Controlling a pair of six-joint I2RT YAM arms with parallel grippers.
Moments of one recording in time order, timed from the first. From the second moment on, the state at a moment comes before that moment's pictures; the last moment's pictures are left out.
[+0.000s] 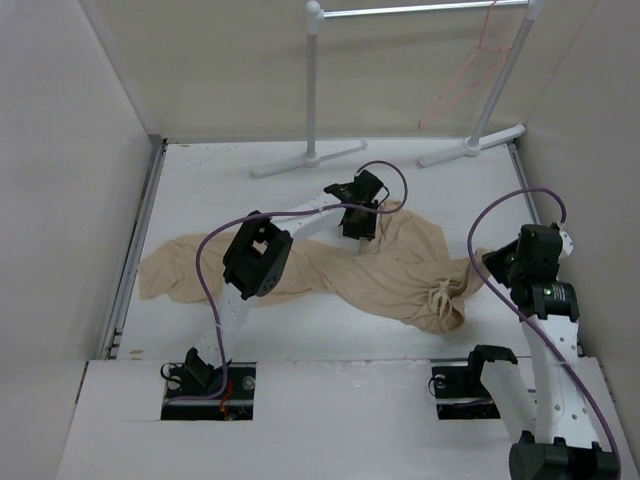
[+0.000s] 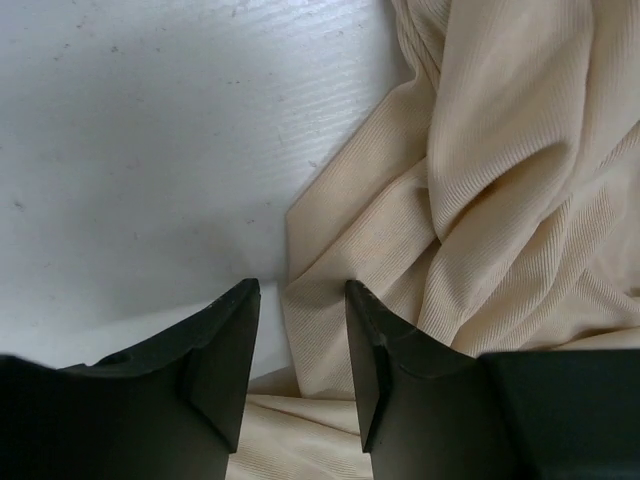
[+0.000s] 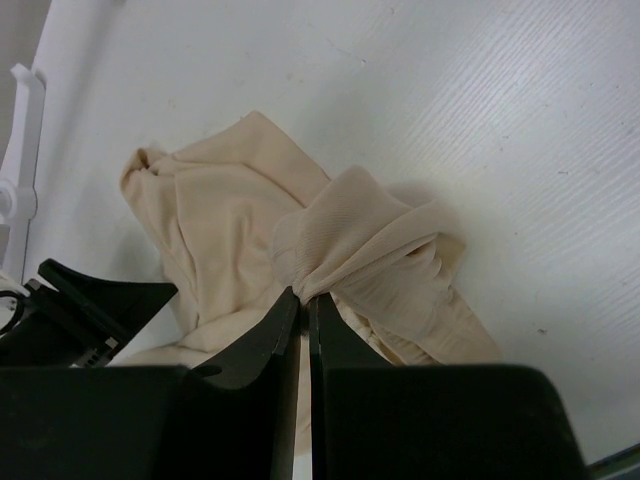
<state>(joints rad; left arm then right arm) -0.76 2.27 1.83 -0.61 -0.02 -0.56 -0.13 0.70 0.78 -0.76 0.12 0.81</state>
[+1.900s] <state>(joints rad) 0.05 2.13 1.63 -0.63 -0.40 -0.61 -0.10 1.21 0.89 -0.41 0.07 0.86</state>
